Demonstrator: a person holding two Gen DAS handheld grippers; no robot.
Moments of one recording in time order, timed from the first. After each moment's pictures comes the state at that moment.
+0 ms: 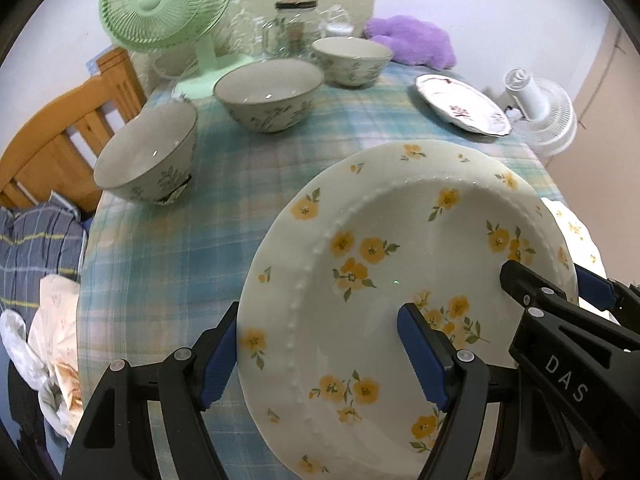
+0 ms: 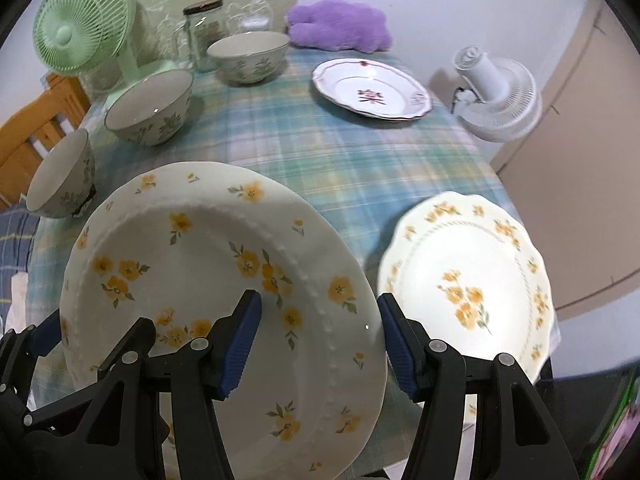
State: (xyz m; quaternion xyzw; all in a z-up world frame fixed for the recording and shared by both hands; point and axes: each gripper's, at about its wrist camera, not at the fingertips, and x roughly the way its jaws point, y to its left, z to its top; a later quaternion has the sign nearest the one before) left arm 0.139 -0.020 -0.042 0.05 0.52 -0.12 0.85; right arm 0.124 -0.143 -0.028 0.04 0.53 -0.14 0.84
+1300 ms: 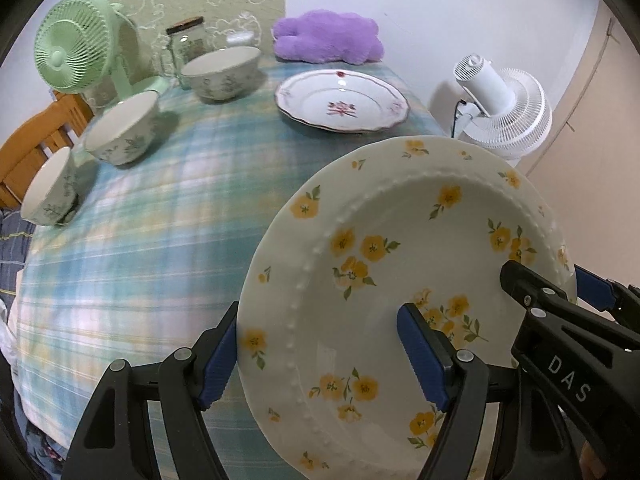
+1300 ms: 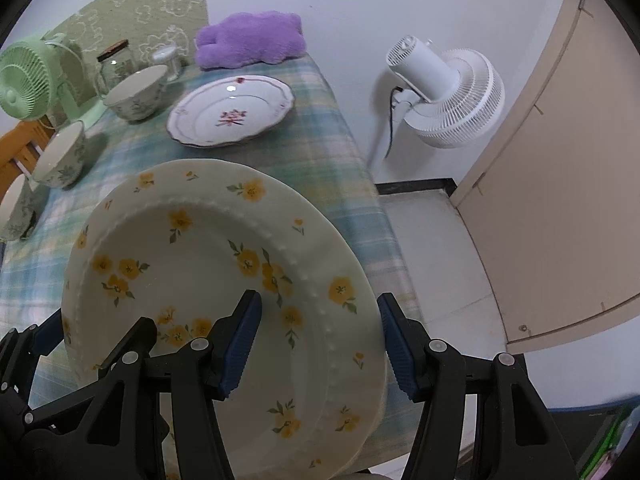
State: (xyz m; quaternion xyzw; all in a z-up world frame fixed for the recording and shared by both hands) left arm 0.128 -0.231 -0.049 0.03 0.52 -0.11 0.85; right arm 0.111 -0.360 -0.025 0.03 0.52 -0.13 0.84
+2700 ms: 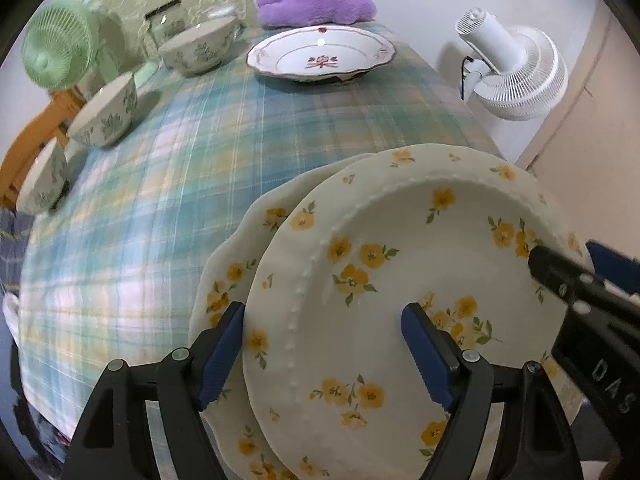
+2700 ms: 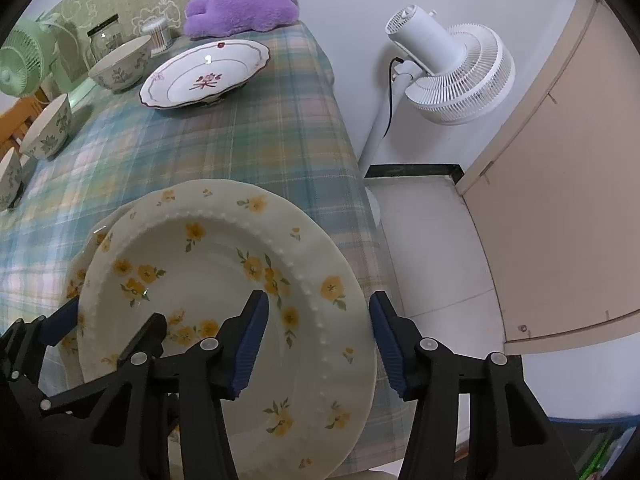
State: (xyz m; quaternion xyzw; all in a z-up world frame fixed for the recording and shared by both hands) left arm 0.119 -0.278 -0.090 0.09 0.54 -0.07 0.83; right arm 0.102 -0.404 -0.061 0.02 0.55 -0.10 0.83
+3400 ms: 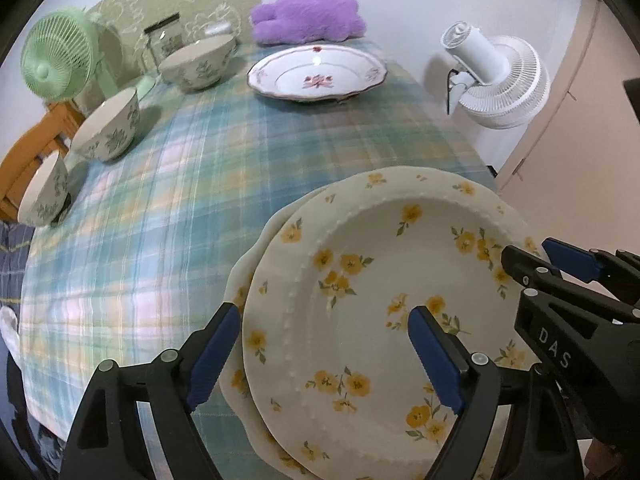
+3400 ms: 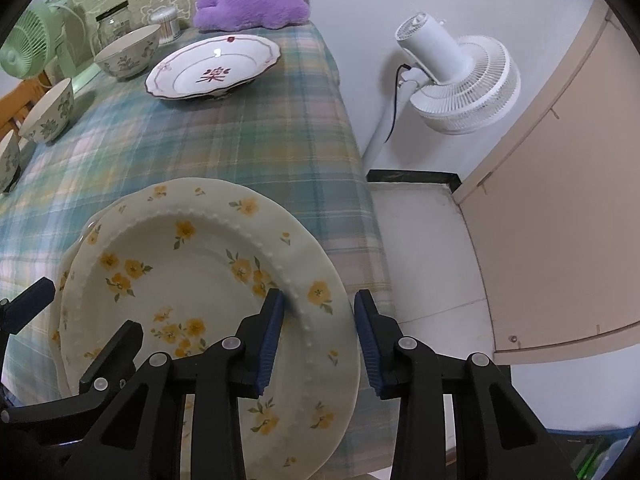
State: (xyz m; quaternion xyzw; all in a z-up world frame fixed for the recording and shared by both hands) left arm 0.115 -0.260 -0.074 0.07 0.53 -0.09 0.84; right arm 0.109 -0.393 -0.068 -0.01 0.55 -0.10 0.83
